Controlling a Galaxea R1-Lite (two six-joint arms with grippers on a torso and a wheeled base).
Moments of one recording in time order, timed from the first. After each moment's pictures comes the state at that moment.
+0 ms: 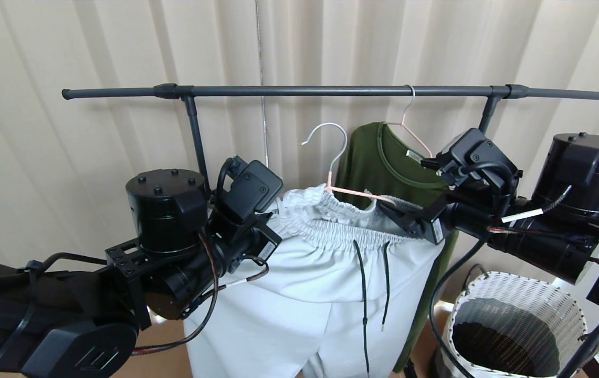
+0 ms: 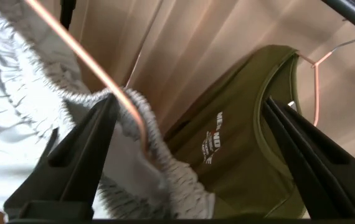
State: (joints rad) left arm -0.68 1.77 -0.76 -0.89 0.25 0.51; right arm 0.49 1.62 -0.76 -0.74 0.00 -0.43
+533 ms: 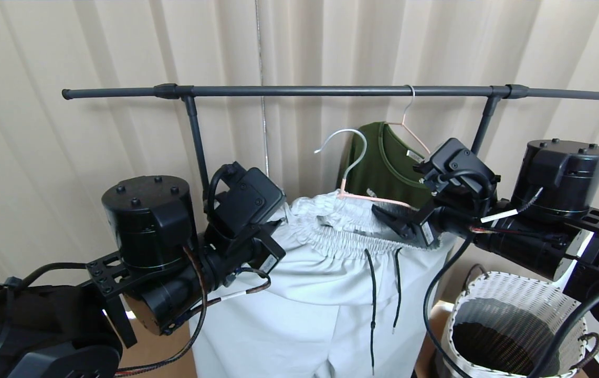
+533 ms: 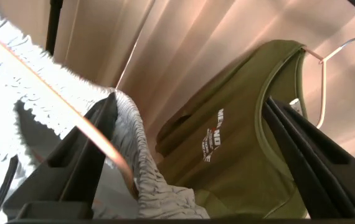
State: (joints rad) left arm -0.71 1.73 -0.69 -0.95 0.12 0.51; right arm 0.48 1.68 -0.78 -0.74 0.00 -0.46
